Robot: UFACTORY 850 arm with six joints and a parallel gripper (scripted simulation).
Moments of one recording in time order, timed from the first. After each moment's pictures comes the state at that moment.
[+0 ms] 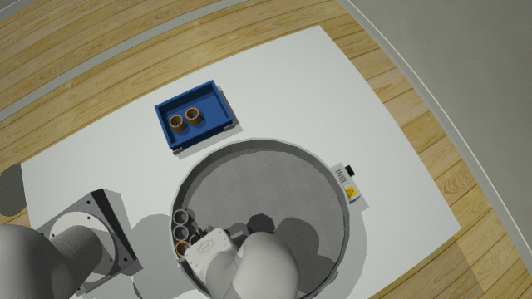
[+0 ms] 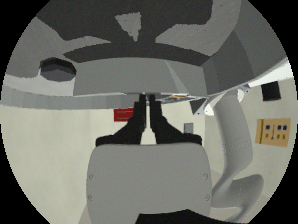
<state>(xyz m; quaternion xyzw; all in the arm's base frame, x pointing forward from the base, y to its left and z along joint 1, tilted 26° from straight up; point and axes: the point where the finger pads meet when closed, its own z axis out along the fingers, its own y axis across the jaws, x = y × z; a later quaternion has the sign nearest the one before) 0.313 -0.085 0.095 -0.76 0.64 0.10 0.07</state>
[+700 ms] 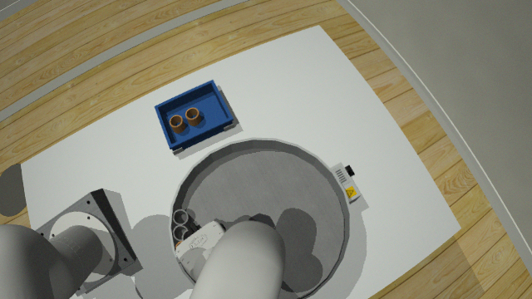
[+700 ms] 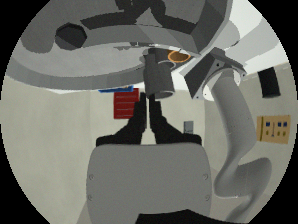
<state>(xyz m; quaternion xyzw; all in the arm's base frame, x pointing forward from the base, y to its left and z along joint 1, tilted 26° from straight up) 0.309 -0.056 0.154 -0.76 0.64 0.11 0.07</state>
